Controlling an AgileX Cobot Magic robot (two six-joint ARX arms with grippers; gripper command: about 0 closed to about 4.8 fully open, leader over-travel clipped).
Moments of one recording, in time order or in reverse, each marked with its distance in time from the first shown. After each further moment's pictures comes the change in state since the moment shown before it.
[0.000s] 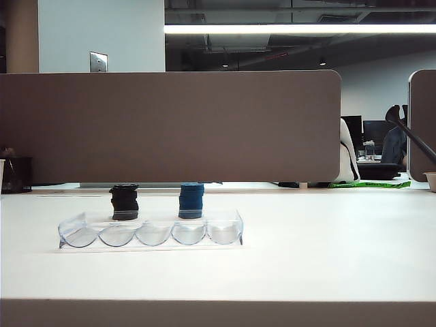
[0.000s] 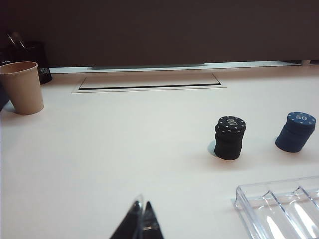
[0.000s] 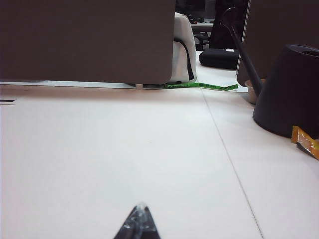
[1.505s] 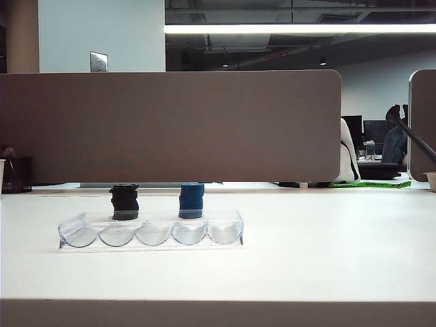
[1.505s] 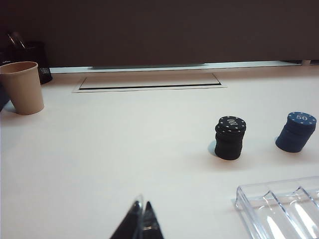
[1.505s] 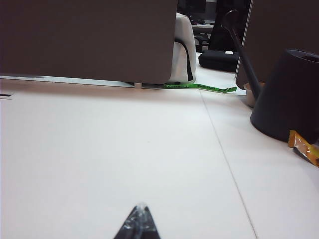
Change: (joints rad) left arm 0.000 0.000 0.000 0.000 0.000 0.000; right arm 0.000 0.000 0.000 -0.001 0.000 -0.038
